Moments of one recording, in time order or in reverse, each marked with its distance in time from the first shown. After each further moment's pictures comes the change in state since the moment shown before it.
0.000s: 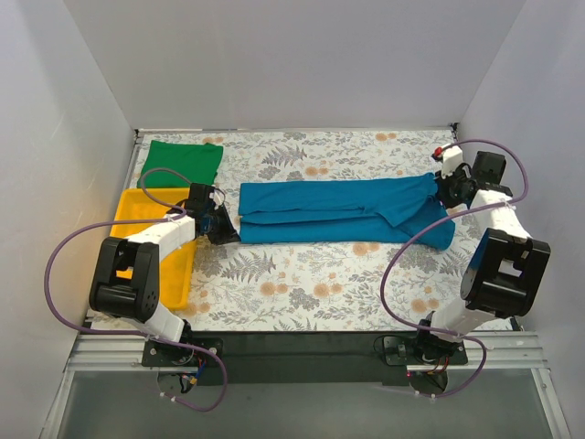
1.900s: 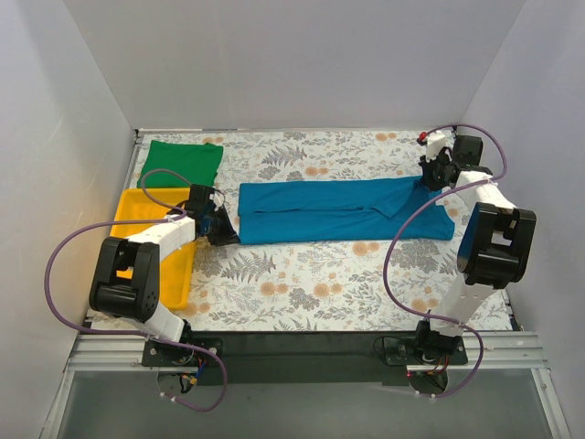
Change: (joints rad) left arm 0.000 0.001 -0.010 0.000 0.000 0.007; right arm 0.112 0.222 0.192 0.061 0.061 0.108
